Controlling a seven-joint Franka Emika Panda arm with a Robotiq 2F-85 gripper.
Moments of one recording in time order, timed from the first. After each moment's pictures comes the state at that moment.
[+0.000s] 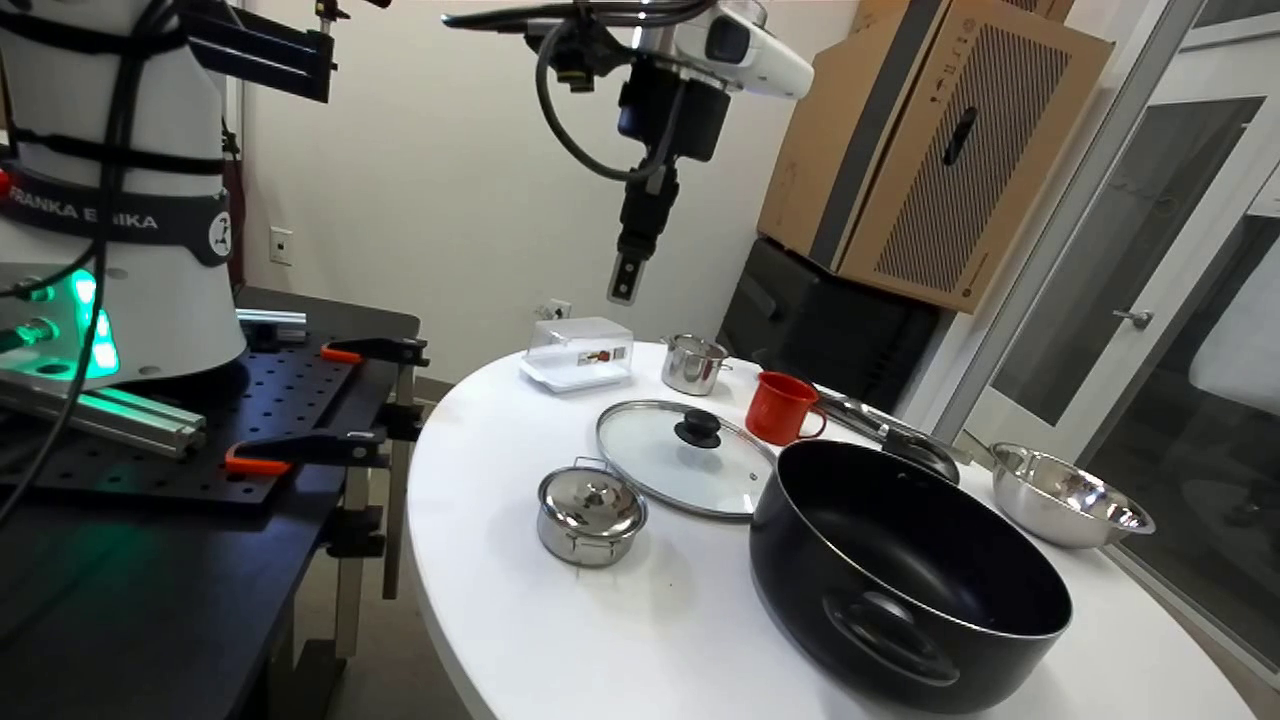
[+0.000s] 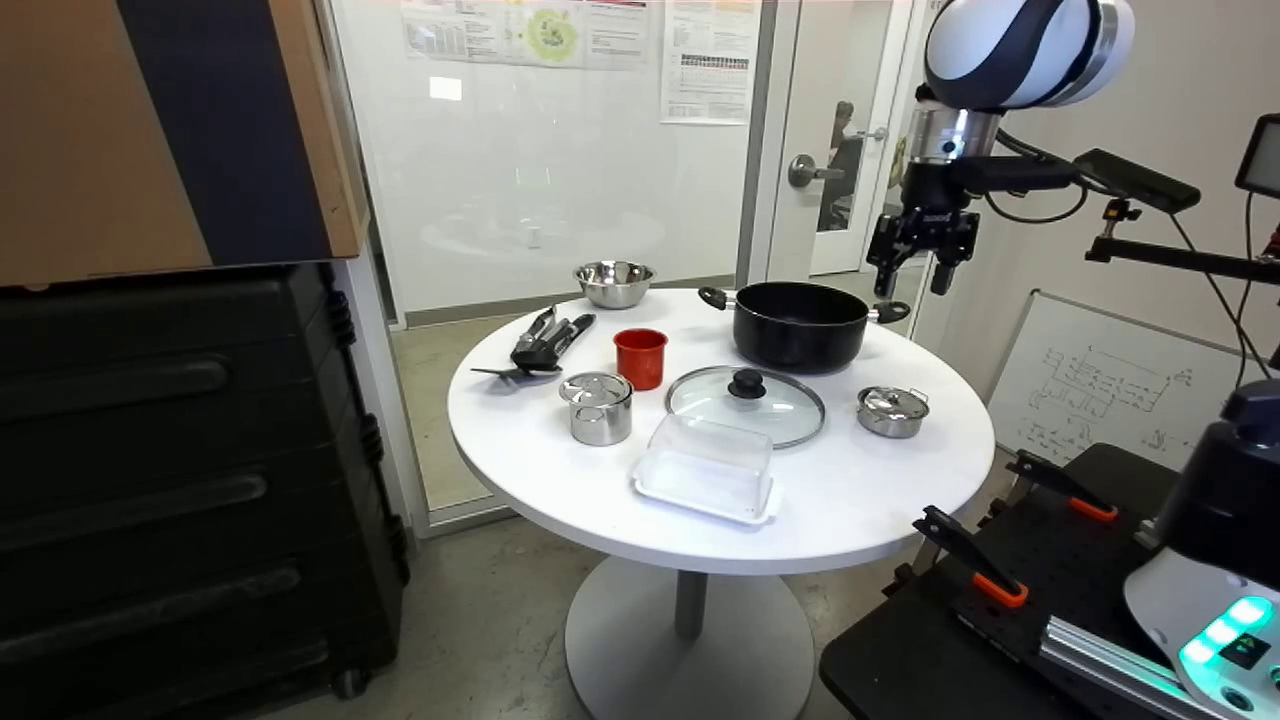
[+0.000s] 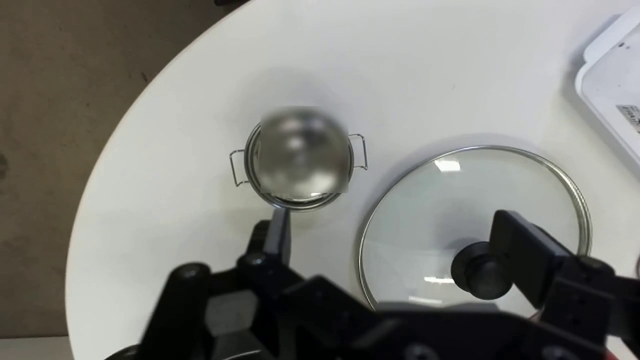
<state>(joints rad) -0.16 -0.29 -0.07 -2.70 -0.05 2.41 0.04</state>
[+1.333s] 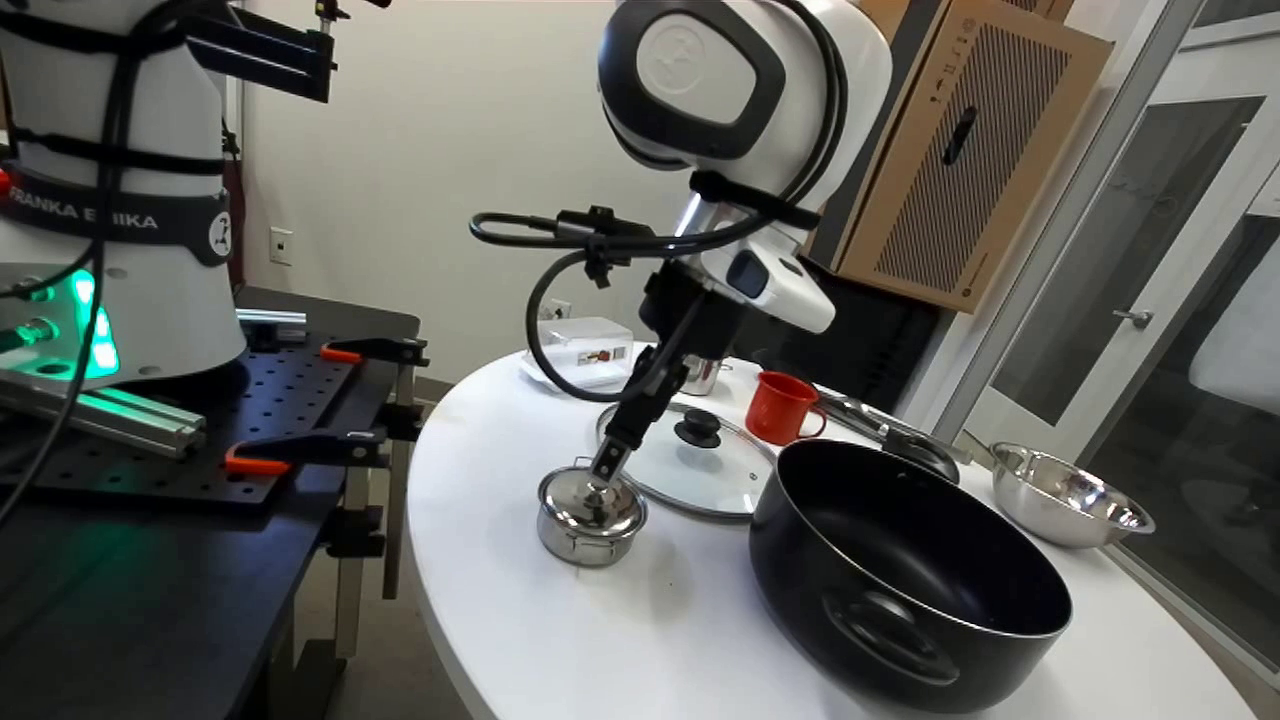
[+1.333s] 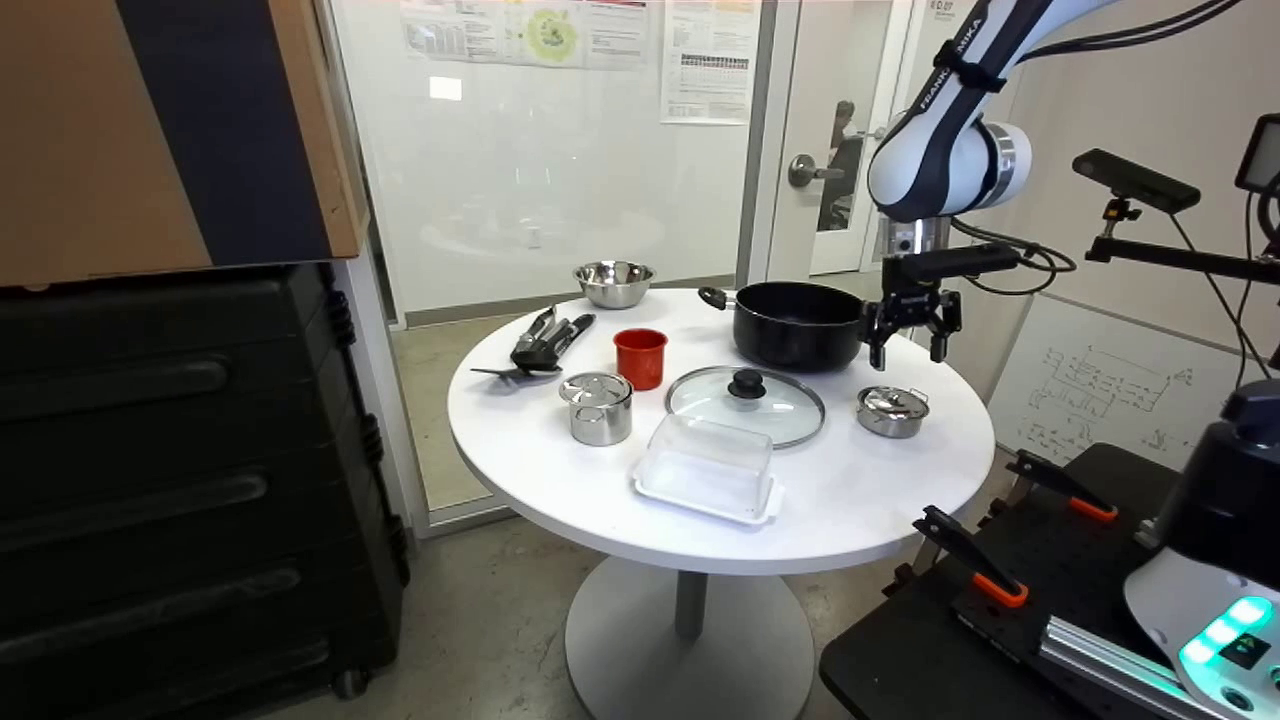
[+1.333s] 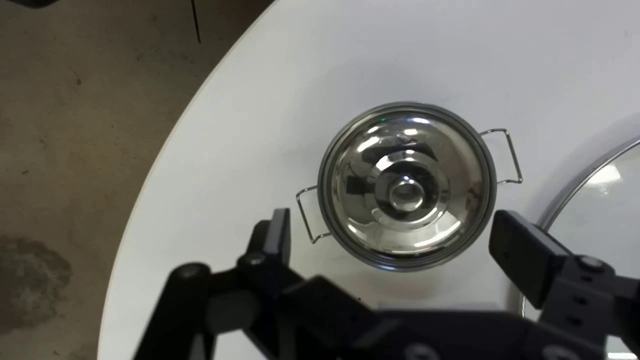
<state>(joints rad) -0.18 0.21 -0.15 -2.48 -0.10 2.51 0.19</state>
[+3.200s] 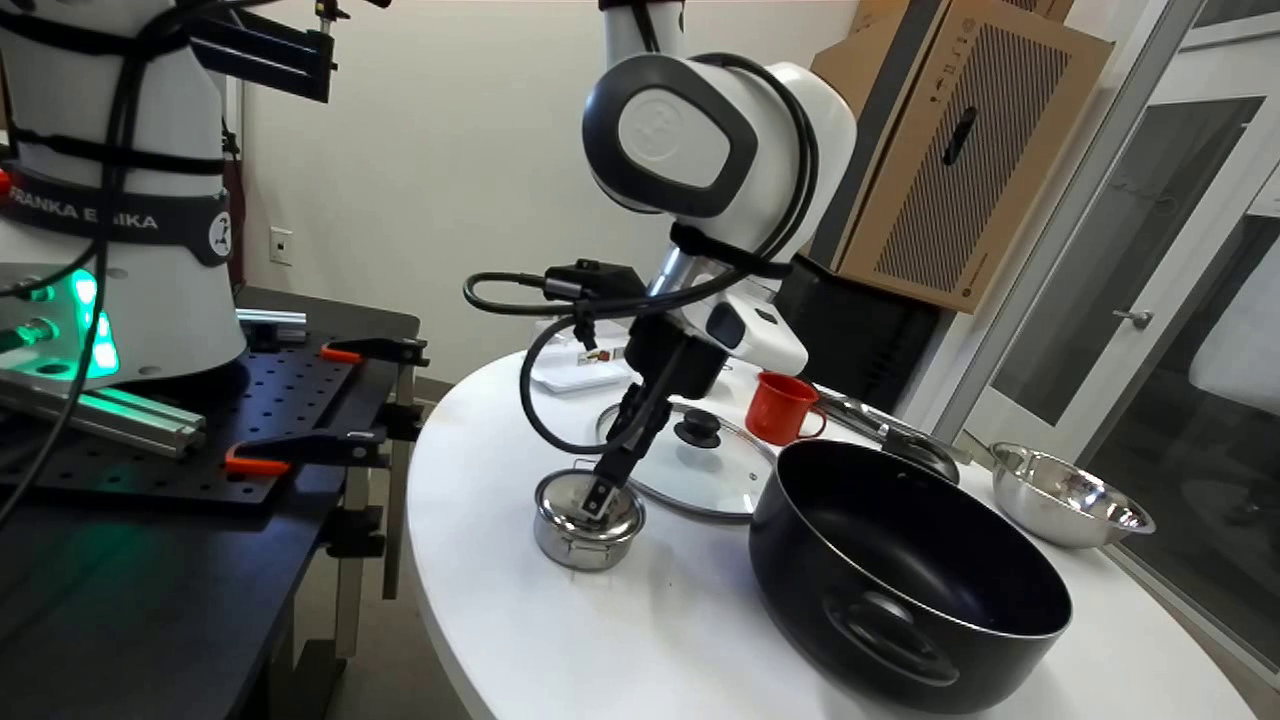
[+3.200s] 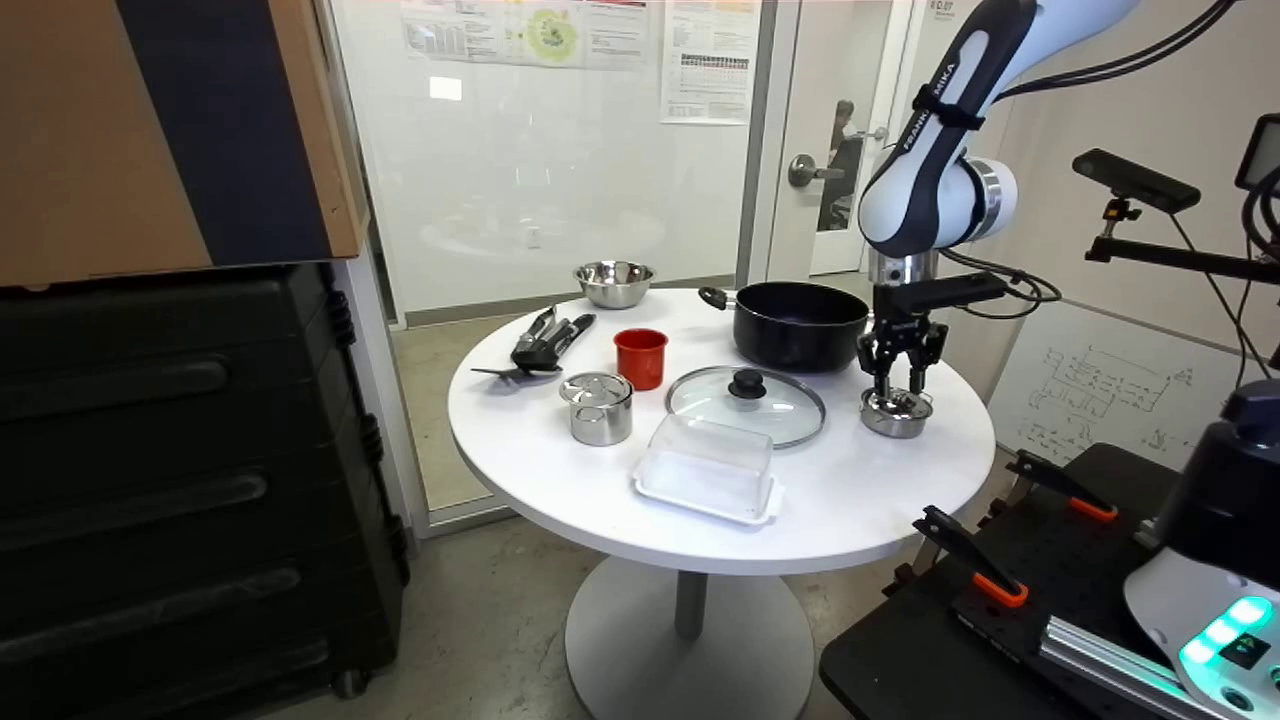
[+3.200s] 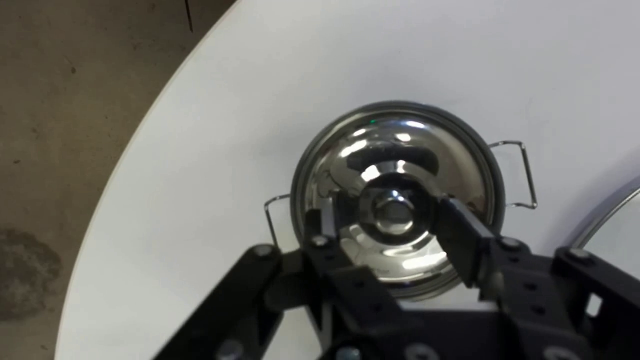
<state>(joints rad) -0.13 0.31 -0.18 -2.48 -0.10 2.61 0.18</state>
